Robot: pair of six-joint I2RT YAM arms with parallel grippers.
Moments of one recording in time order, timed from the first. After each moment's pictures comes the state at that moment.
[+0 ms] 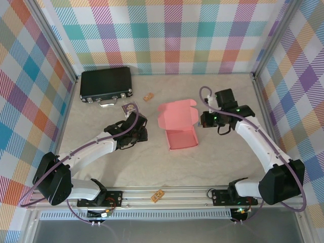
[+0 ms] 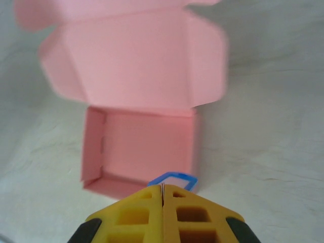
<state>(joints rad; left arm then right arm) -0.67 1.32 0.90 -0.55 -0.17 -0.68 0.35 1.30 1.14 -0.84 -0.27 0.18</state>
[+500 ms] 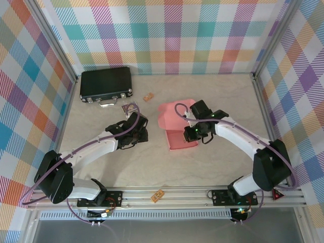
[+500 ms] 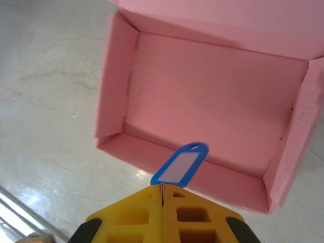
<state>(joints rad) -0.67 1.34 0.90 -0.55 -0.16 -0.68 0.56 1.49 1.07 -0.79 -0.27 0.21</state>
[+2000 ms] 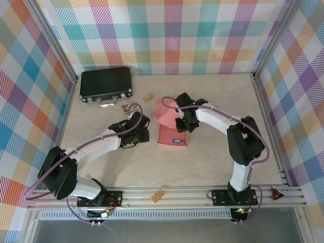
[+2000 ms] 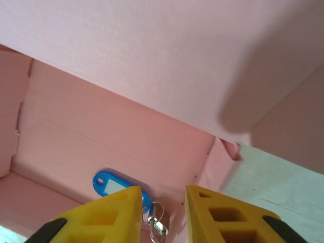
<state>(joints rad) -0.67 1.41 0.93 -0.55 -0.16 -0.67 0.58 1.82 1.36 -0.82 -0.05 0.27</state>
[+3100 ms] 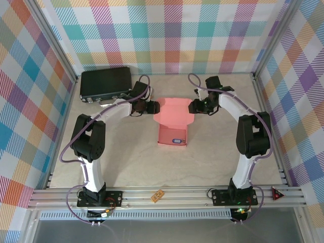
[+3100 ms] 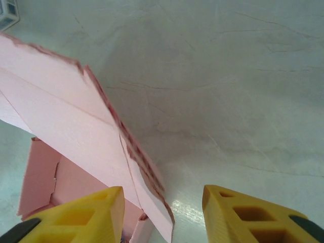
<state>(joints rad) -0.43 1.91 1.45 -0.47 0.18 -0.33 0.23 1.89 1.48 -0.76 -0.45 0.07</state>
